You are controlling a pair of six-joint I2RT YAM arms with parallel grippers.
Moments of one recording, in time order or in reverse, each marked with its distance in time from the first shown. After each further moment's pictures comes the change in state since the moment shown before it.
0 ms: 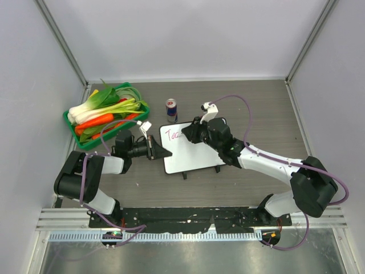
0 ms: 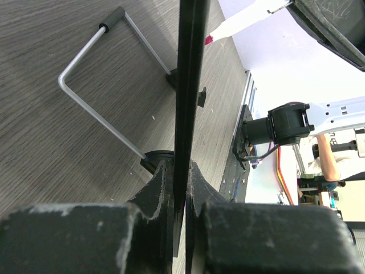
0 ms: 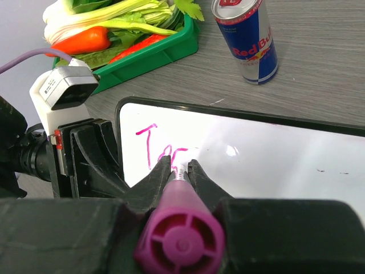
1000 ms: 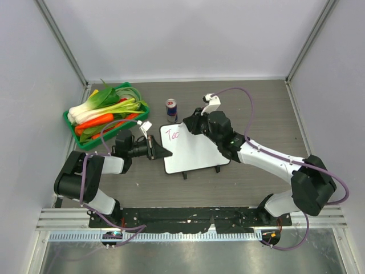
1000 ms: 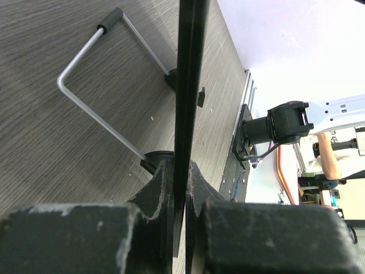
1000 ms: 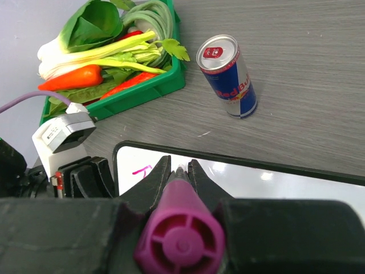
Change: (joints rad) left arm 0.000 0.000 0.002 0.004 0.002 0.001; right arm -0.018 0.009 0.100 -0.034 0.068 -0.034
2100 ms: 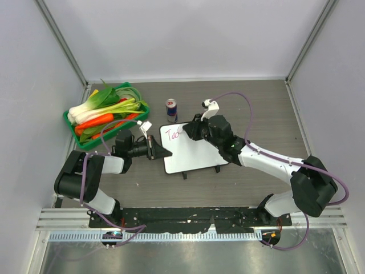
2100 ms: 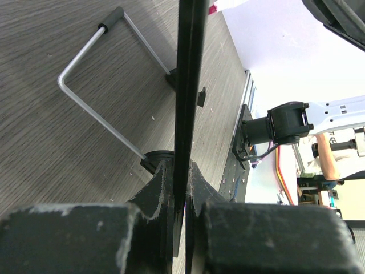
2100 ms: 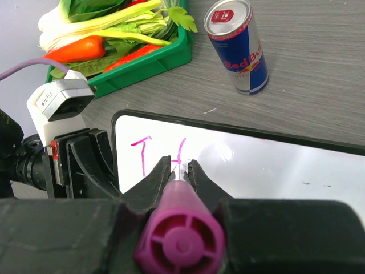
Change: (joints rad) left arm 0.000 0.005 0.001 -0.001 0.002 -0.001; right arm -0.003 -0.002 -0.063 0.011 -0.065 0.009
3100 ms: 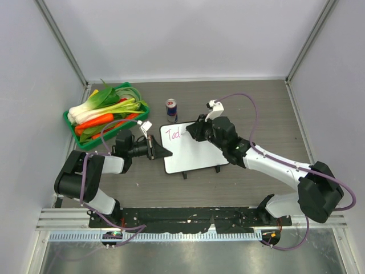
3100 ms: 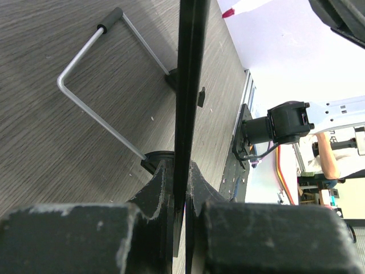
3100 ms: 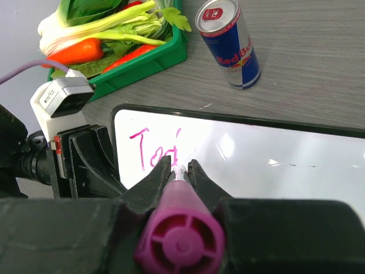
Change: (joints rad) left arm 0.000 0.002 0.003 0.002 0.001 0.001; right arm 0.000 -0.069 -0.032 -0.047 0.005 0.023
